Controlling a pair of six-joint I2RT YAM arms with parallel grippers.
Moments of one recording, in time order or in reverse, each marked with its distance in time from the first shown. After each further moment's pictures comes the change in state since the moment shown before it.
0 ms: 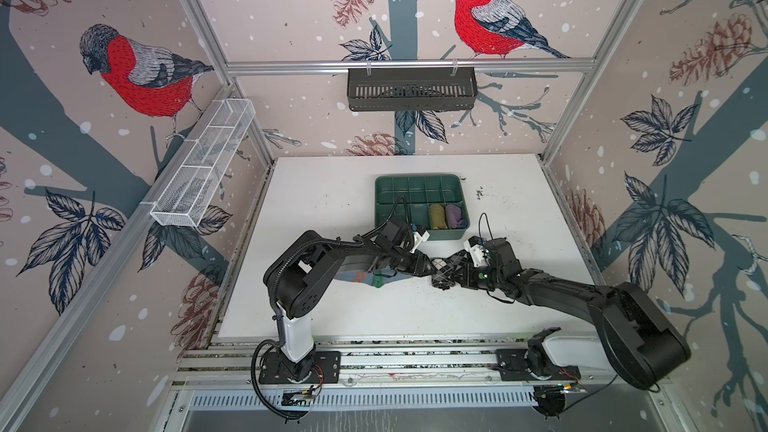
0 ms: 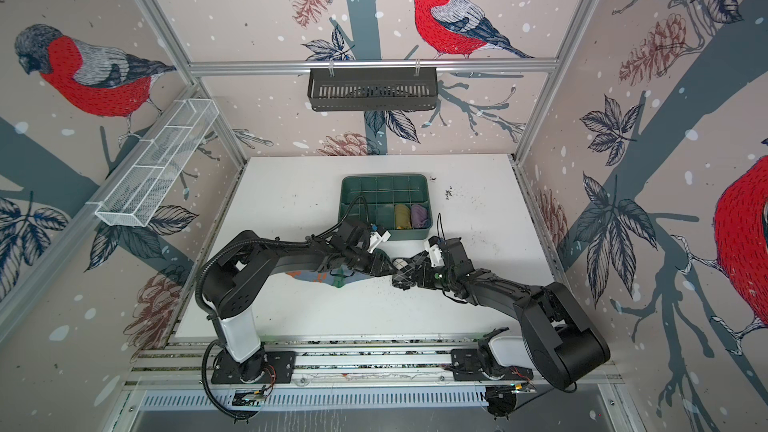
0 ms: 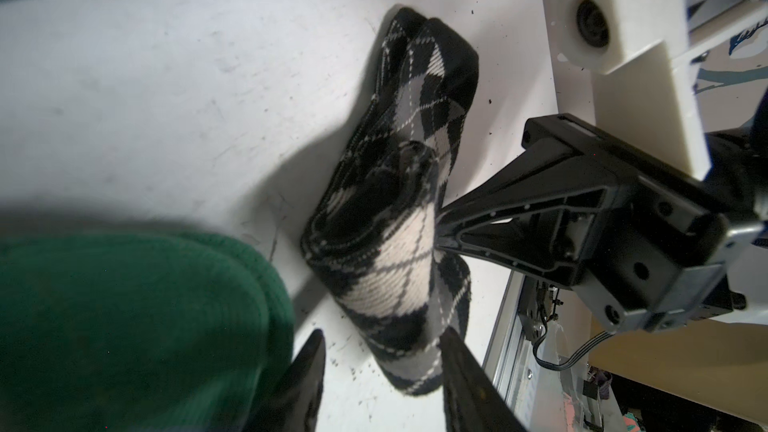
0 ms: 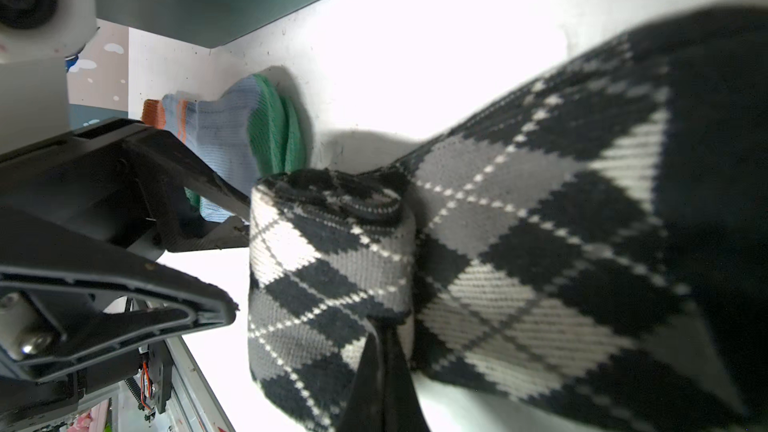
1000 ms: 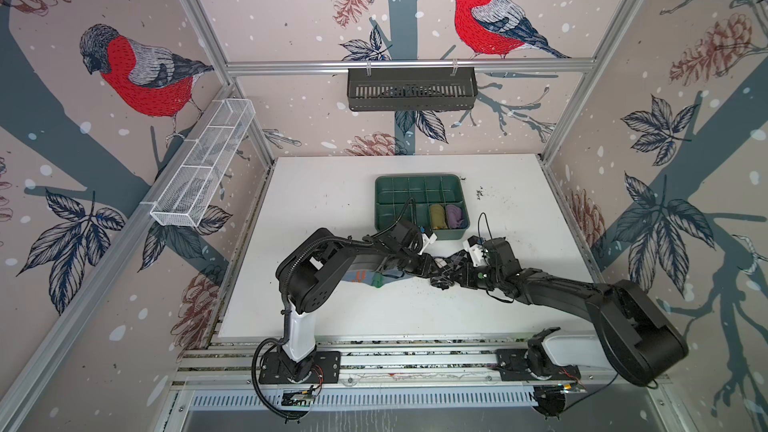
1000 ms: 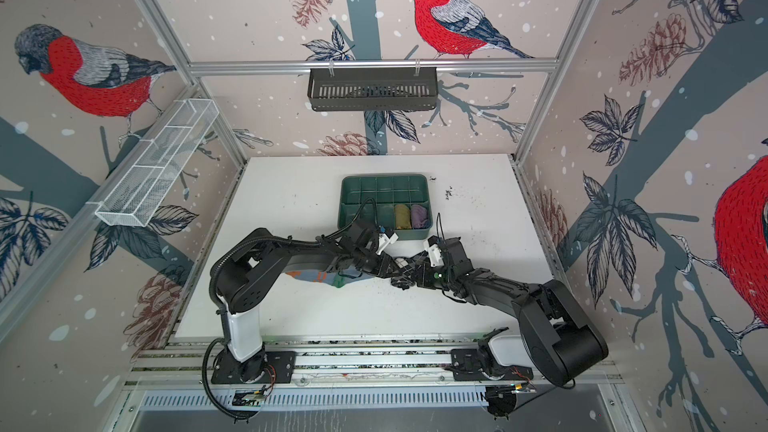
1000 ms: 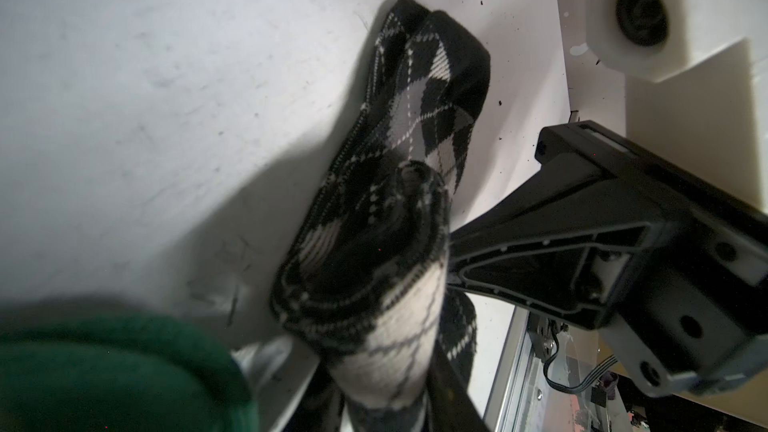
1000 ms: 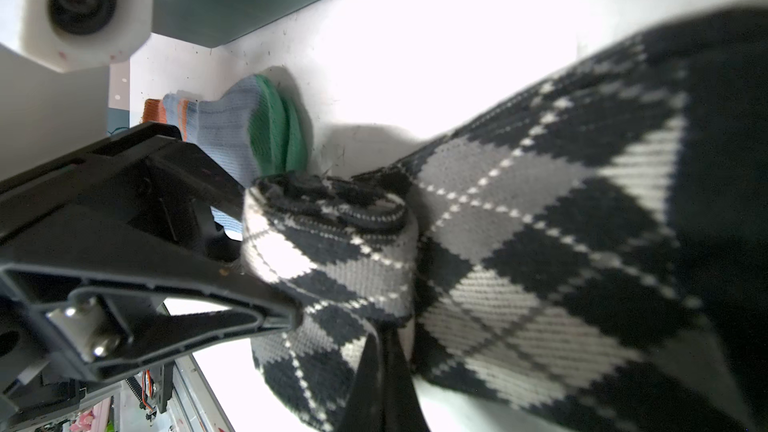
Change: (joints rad) left arm -0.051 0.072 0.060 0.000 -0.034 -0.022; right arm 0.001 0.013 0.003 0.011 -0.005 0.000
